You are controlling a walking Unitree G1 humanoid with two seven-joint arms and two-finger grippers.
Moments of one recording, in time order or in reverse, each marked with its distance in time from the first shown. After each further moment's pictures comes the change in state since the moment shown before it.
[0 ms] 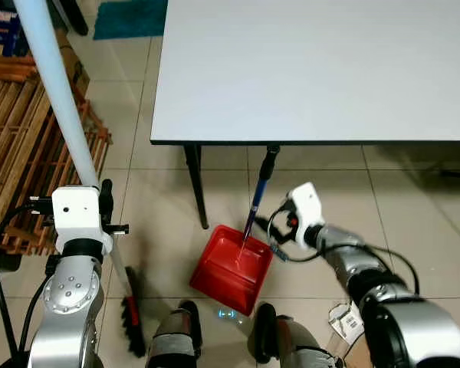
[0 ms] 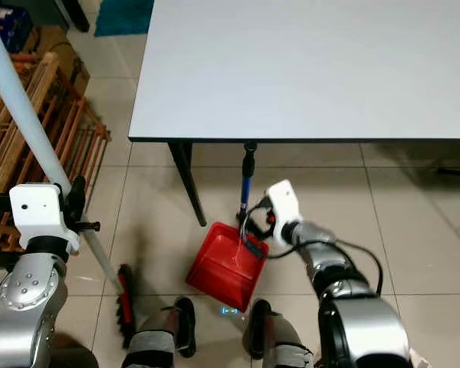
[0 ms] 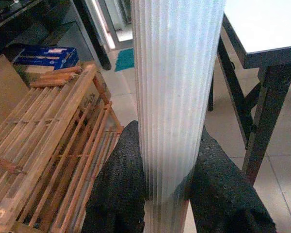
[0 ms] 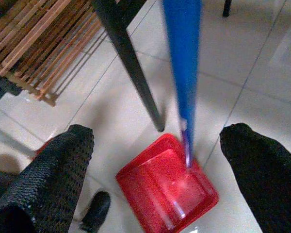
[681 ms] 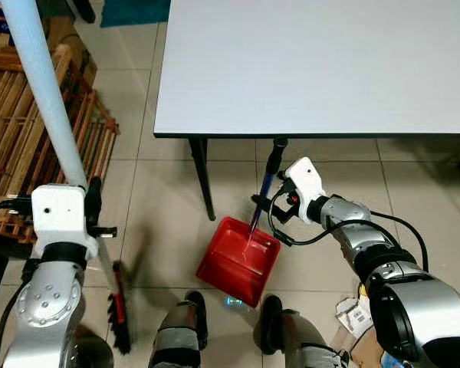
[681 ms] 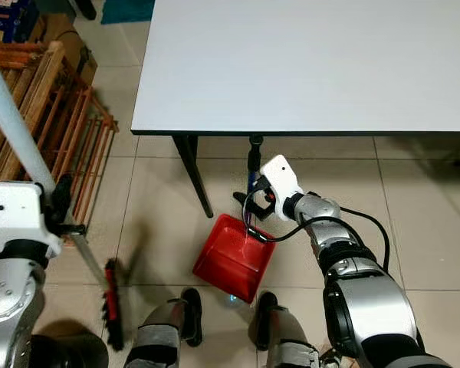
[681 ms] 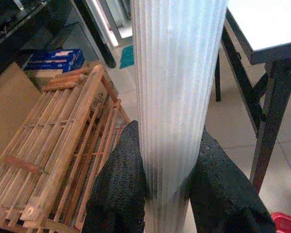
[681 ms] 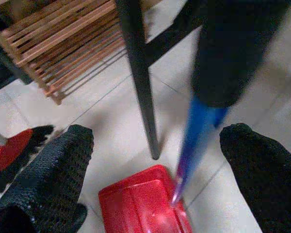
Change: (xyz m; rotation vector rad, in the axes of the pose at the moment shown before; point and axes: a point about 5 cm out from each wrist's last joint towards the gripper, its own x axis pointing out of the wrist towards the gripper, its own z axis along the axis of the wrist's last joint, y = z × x) left arm -0.016 0.014 0.021 0.046 -0.016 -0.022; right arm 0.003 -0.005 0.045 -0.255 -0.085 0.103
